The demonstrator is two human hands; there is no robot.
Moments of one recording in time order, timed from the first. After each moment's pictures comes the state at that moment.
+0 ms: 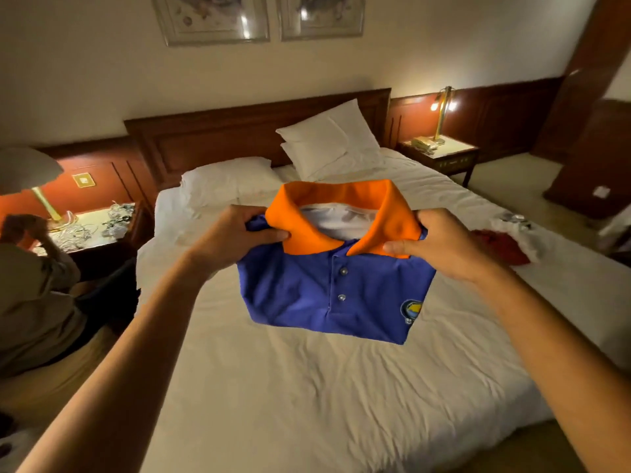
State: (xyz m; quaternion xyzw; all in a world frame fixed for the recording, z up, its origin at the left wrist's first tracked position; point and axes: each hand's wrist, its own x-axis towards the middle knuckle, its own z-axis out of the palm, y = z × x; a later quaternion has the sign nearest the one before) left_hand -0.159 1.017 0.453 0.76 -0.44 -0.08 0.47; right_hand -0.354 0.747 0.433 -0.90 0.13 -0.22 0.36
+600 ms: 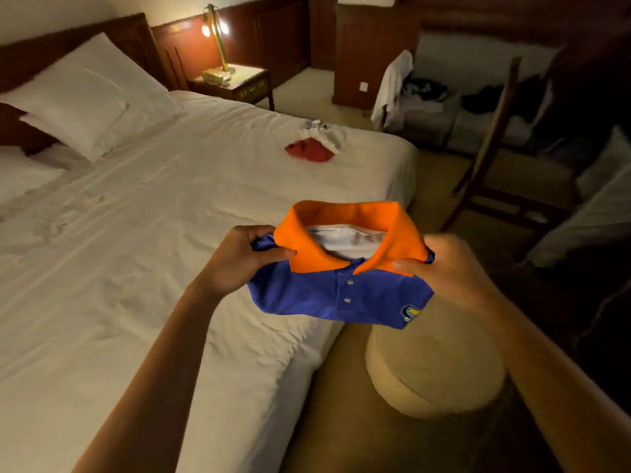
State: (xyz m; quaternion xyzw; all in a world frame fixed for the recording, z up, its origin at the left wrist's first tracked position) left_hand -0.358 0.918 0.345 0.58 -0.62 -0.35 0.40; right_hand -0.671 0.856 0.345 -0.77 0.52 -0.24 0.29
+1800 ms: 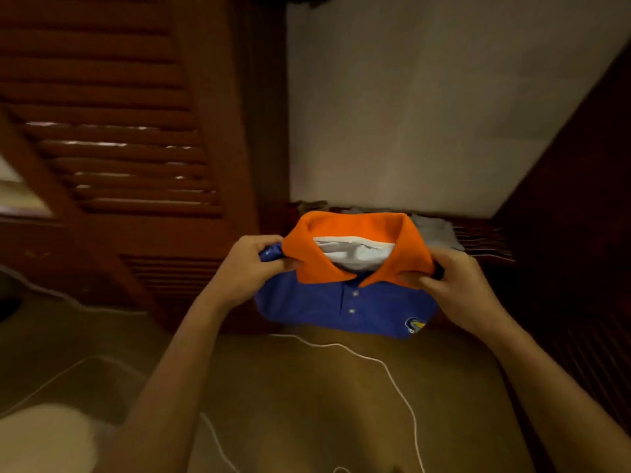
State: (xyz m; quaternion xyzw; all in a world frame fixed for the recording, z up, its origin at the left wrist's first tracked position) left_hand -0.984 1.299 0.337 -0.21 -0.82 -0.53 -0.06; right_hand -0.903 1.610 0.355 -0.03 0.92 -0.38 -0.09
